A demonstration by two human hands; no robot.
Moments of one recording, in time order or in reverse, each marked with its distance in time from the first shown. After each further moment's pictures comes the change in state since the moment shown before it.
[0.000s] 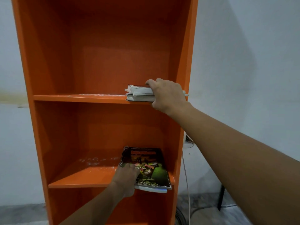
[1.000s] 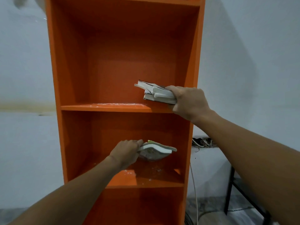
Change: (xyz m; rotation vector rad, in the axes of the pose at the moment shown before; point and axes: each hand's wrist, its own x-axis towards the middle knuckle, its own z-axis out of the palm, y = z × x) left_hand -0.038 -0.081 -0.095 -0.257 0.473 0.081; right_hand -0.026 0.003 -0.056 0.098 0.142 -0.056
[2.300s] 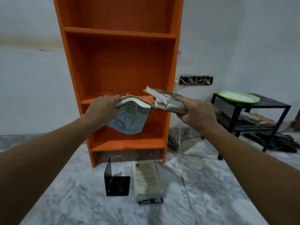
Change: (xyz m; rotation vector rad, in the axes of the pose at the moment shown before) left_hand -0.227 0.082 -0.006 -0.061 0.151 -0.166; right_hand -0.329 -0.092 -0.037 0.023 -0.048 0.094
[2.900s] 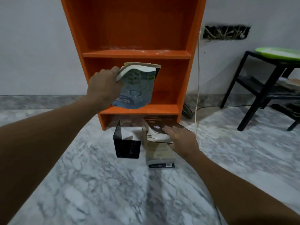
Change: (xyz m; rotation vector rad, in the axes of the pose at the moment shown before) left_hand -0.057 -0.010 0.079 -0.041 0.046 -0.225; right_hand -0.194 -0.108 0.157 0.210 -0.466 0.033
